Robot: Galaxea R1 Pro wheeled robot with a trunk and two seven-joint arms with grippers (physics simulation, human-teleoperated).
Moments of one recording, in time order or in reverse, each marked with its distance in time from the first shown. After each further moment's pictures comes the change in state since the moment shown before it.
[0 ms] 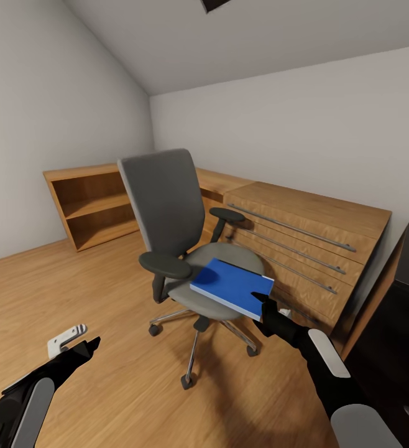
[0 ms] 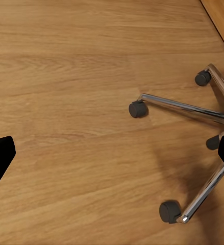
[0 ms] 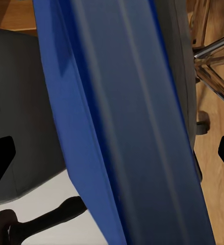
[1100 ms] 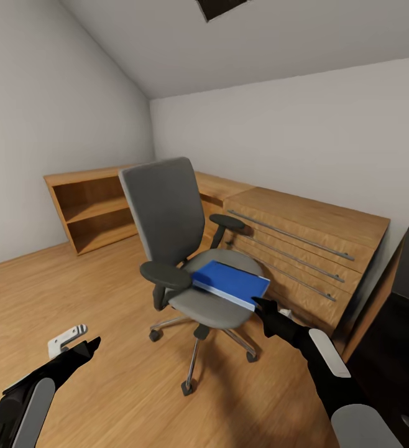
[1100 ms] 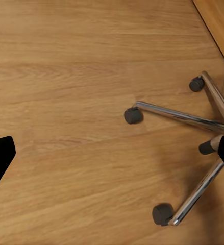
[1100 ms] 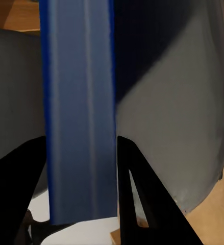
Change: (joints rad) left arm 0.000 -0.003 -0.001 0.000 -0.003 -0.001 0.002; right arm 0.000 -0.002 -0.002 -0.004 -0.001 0.000 -0.017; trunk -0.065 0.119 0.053
